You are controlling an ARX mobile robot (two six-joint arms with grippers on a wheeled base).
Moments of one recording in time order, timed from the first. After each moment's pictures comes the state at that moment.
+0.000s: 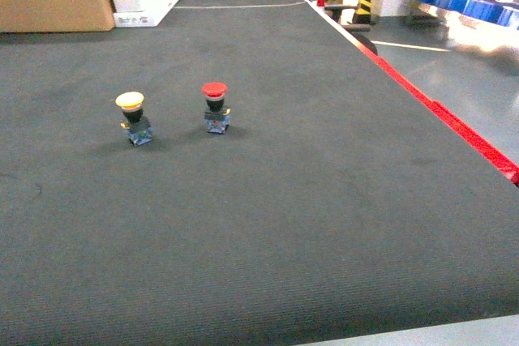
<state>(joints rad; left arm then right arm) -0.54 0.27 0.21 0.07 -0.76 -0.05 0.00 0.01 0.01 -0.01 0.00 0.00</state>
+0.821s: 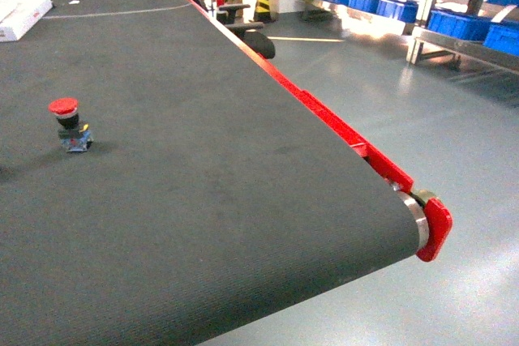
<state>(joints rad) -0.54 0.27 0.21 0.07 -0.76 -0.05 0.00 0.01 0.01 -0.01 0.00 0.00</state>
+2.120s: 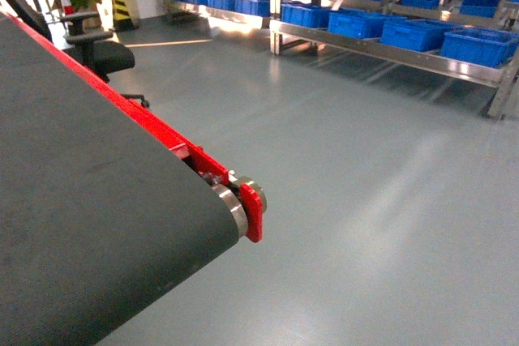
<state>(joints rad) -0.54 0.27 0.21 0.07 -0.76 -0.05 0.00 0.01 0.01 -0.01 0.00 0.00</state>
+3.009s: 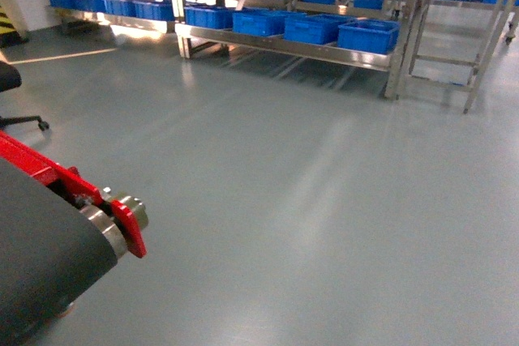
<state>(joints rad) -0.54 0.27 0.21 0.07 -0.76 -0.05 0.00 0.01 0.01 -0.01 0.00 0.00</state>
